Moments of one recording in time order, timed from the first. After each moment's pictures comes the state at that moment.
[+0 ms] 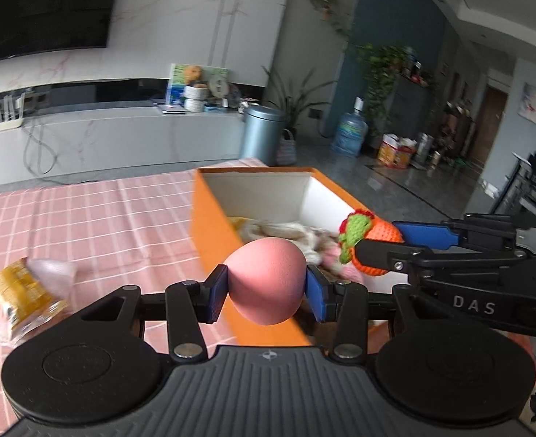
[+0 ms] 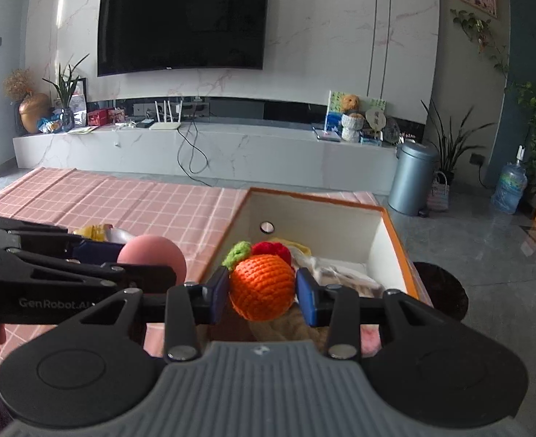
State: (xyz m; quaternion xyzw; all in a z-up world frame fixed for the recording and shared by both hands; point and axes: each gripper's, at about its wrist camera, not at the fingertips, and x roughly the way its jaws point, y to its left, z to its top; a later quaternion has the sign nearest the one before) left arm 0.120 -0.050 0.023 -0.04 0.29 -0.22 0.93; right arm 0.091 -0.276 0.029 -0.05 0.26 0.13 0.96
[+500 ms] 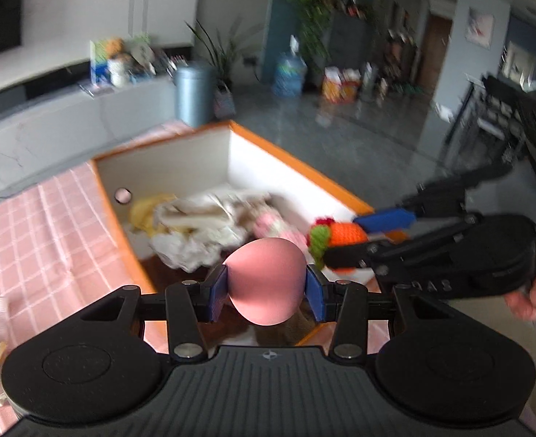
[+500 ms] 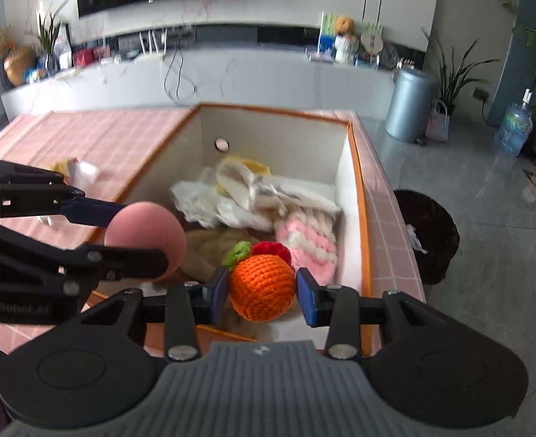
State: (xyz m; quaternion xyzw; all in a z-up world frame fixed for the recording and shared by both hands) left arm 0.150 -0.129 0.009 0.06 0.34 -0.32 0.88; right arm 0.141 -0.334 0.004 -0.07 0.40 0.13 0.91
